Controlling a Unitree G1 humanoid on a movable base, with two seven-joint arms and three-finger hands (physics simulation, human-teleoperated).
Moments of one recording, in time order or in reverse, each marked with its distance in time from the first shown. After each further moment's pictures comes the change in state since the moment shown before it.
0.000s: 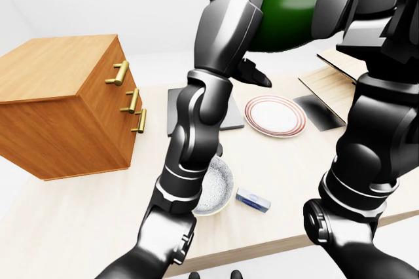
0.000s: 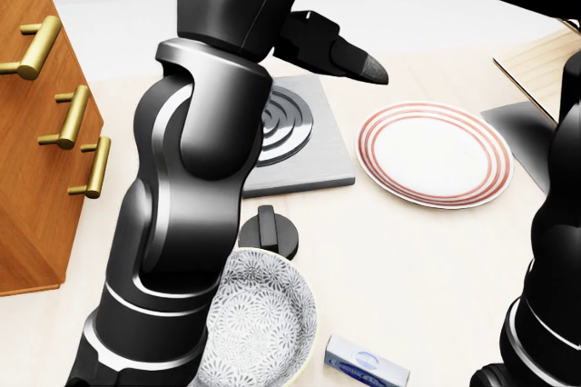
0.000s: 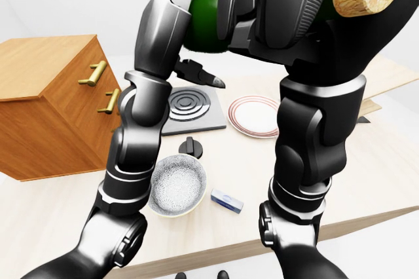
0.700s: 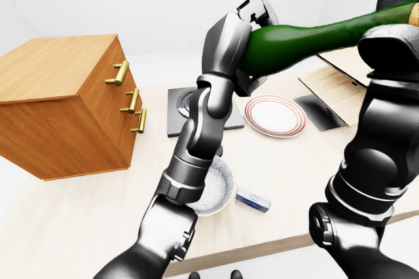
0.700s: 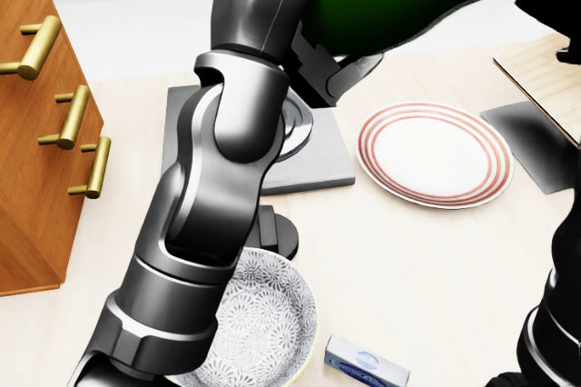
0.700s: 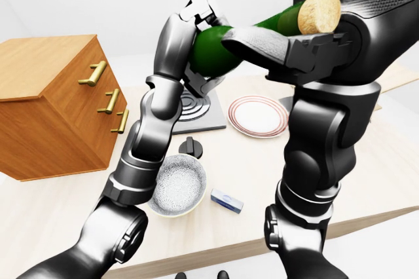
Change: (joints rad) left arm -0.040 -0.005 0.009 0.253 -0.162 0.000 0.156; right arm 0.047 -0.029 -0.043 -0.001 0.189 0.000 -0.134
